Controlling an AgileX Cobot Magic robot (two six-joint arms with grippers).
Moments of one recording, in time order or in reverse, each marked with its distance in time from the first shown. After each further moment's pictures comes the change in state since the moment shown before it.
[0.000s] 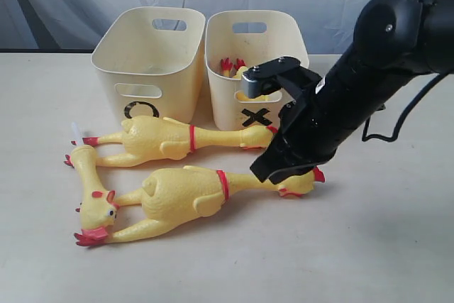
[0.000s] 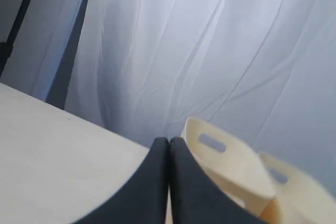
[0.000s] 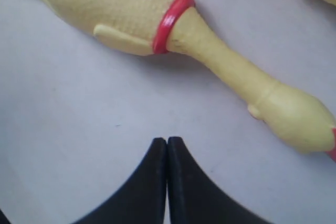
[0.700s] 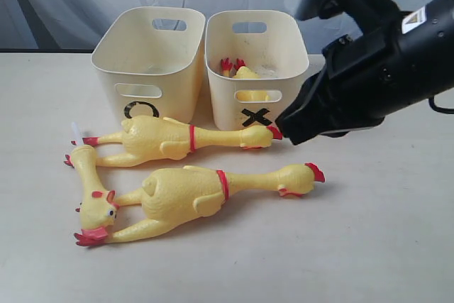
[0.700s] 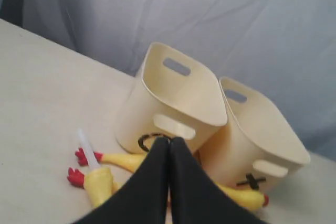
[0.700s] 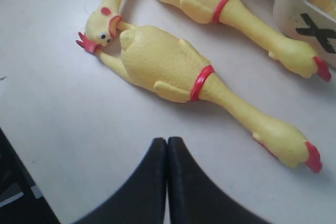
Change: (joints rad) left arm 0.000 0.379 -0.356 -0.276 0.398 0.240; right arm 0.000 -0.374 0.034 0.060 0.029 0.027
